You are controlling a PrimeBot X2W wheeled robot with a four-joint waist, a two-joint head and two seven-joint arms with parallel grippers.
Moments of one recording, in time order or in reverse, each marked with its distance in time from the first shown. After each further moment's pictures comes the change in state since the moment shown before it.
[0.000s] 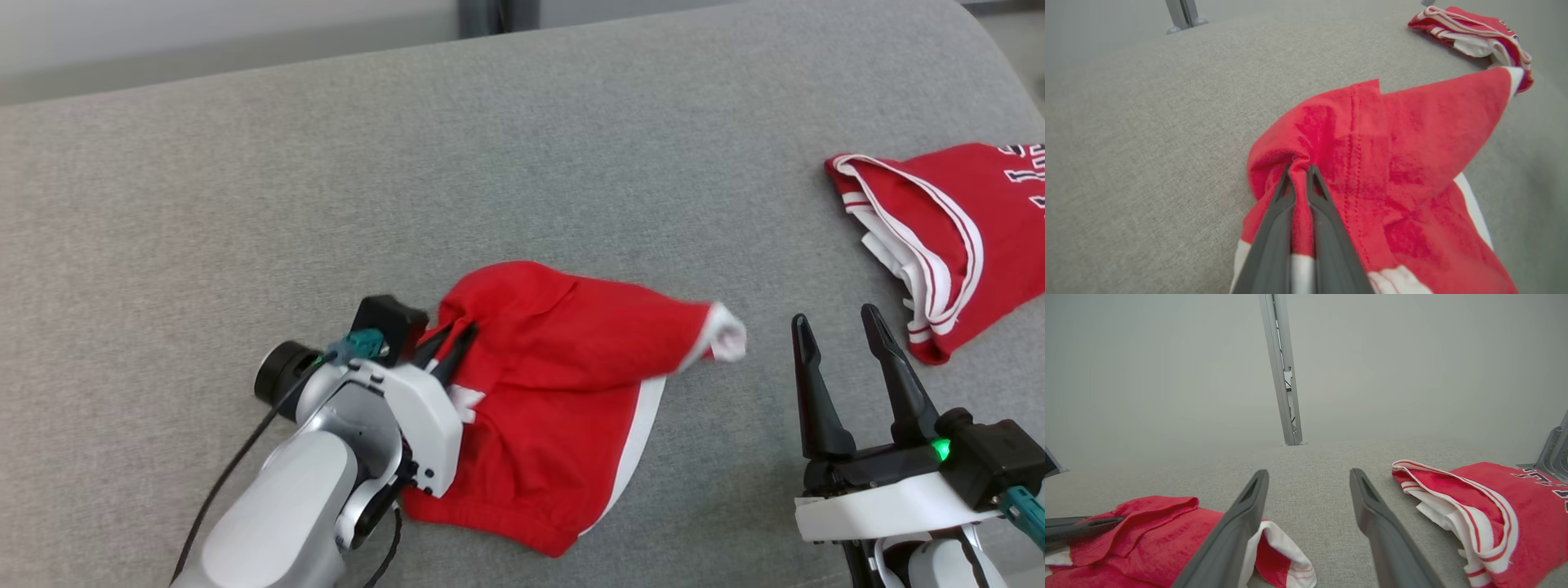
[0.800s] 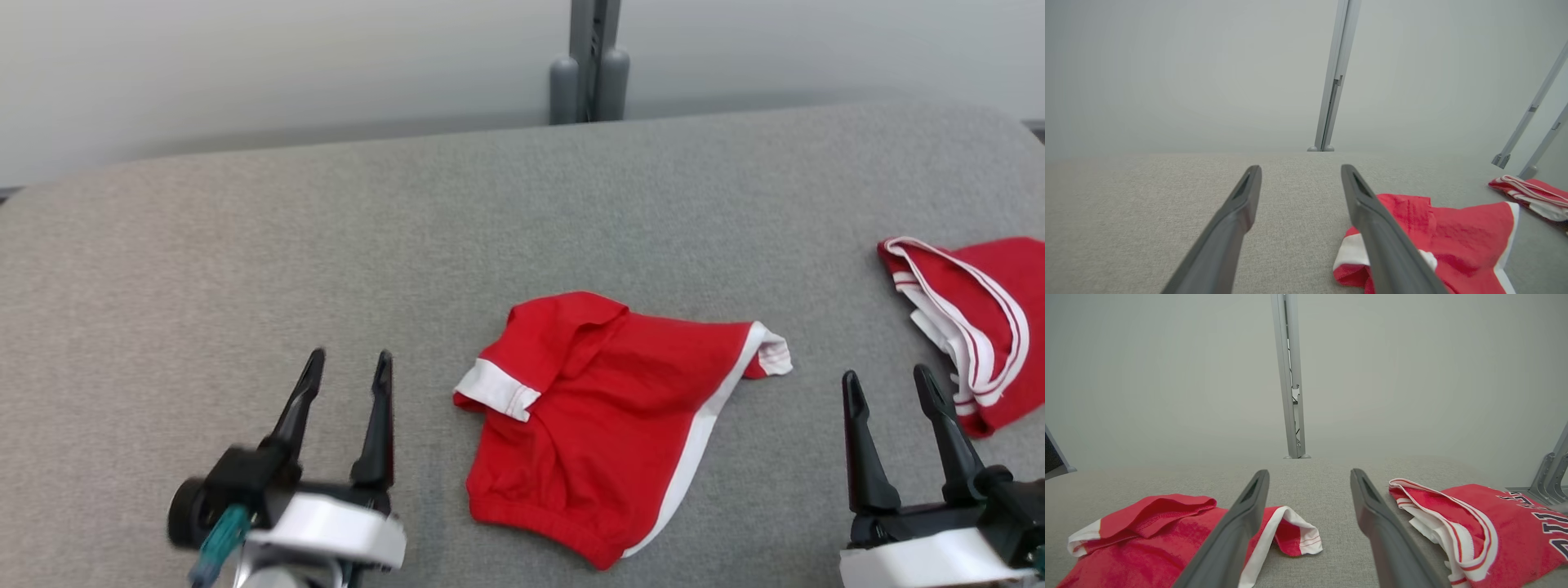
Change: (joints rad) left arm 0.370 -0.094 0.317 -0.170 0.127 0.152 -0.463; right arm 0.121 0.001 -0.101 -0.013 -0.066 0.000 0.000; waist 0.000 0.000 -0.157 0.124
